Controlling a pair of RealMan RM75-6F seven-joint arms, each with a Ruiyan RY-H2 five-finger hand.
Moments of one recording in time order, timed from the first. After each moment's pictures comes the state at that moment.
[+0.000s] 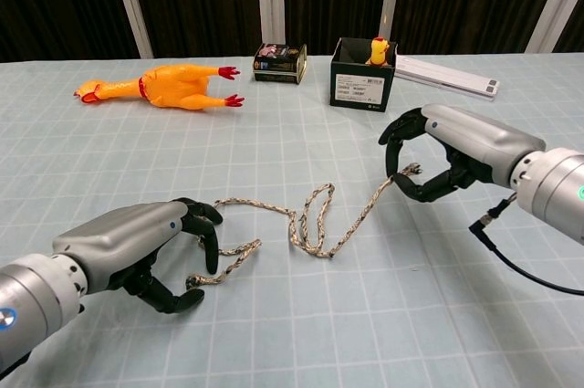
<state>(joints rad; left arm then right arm) -0.45 -1.80 -0.07 -1.69 1.08 1.15 0.65 0.56 -1.65 0.18 -1.57 -1.18 1.10 -0.25</state>
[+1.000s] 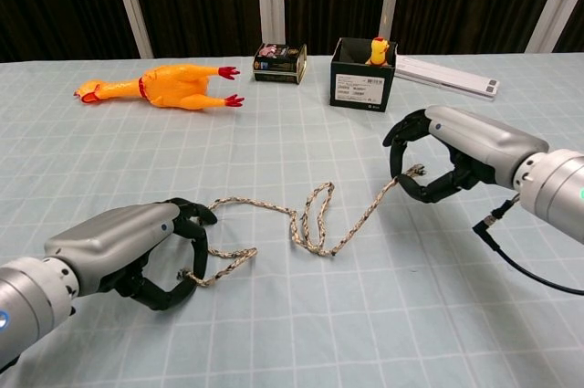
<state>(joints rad) -0.46 -1.79 -0.05 -1.68 1.06 1.16 0.63 0.56 -1.65 0.18 -1.56 -1.18 1.10 -0.25</state>
